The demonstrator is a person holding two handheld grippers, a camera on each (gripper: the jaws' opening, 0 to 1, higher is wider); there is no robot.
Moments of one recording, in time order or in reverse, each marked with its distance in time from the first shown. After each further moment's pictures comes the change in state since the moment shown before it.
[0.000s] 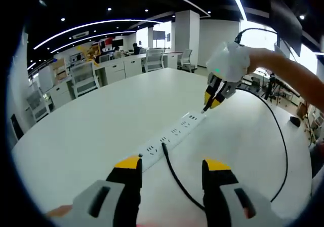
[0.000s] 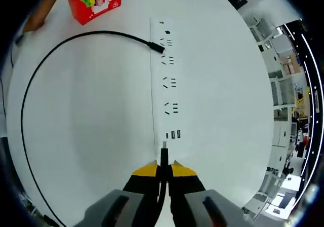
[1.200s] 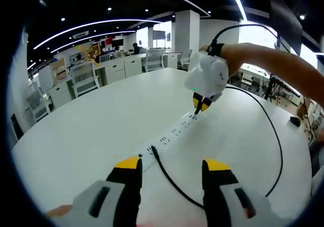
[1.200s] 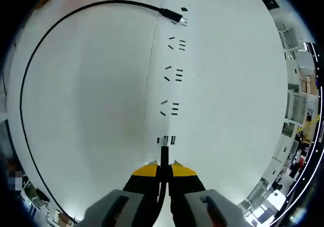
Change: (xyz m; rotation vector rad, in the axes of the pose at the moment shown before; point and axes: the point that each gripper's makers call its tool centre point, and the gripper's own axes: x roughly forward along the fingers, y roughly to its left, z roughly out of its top) left arm 0.000 -0.002 -0.001 -0.001 0.001 0.002; right arm 0.024 -0.009 0.004 -0.178 0.185 0.061
